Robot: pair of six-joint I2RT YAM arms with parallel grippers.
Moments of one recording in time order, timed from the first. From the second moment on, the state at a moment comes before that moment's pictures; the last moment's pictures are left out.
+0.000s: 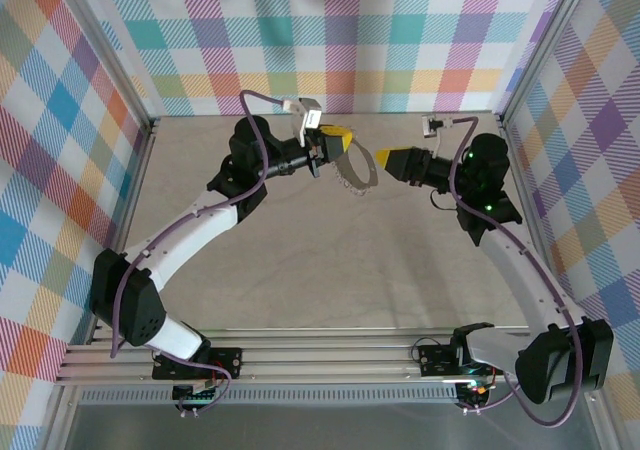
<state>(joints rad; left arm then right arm) -0.58 1.51 1.30 0.30 0.61 -0.30 0.22 1.14 1.01 0.13 -0.94 0.70</state>
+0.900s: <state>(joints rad) -0.58 1.51 1.27 0.52 0.82 -0.34 0.22 1.22 1.10 0.32 -1.08 0.81</state>
